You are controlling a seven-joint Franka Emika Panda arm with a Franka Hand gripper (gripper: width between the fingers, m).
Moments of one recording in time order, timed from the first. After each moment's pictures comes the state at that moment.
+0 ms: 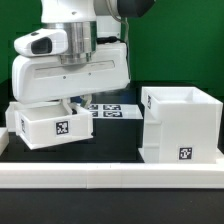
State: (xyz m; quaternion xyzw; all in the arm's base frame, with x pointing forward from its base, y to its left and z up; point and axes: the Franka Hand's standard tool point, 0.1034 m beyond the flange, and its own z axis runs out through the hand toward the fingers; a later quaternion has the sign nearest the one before) arm 0.530 -0.076 0.055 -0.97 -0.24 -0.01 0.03
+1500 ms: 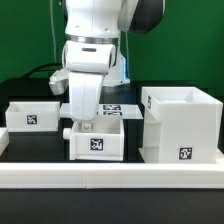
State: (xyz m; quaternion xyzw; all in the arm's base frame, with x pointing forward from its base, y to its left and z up) arm 0.525 -0.056 0.036 -0.73 -0.68 0.02 -0.01
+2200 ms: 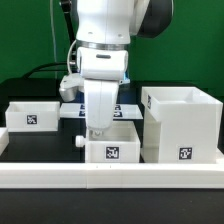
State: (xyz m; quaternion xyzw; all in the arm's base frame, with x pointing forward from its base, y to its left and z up) arm 0.539 -0.034 0.026 -0.71 -0.70 0.03 -0.01
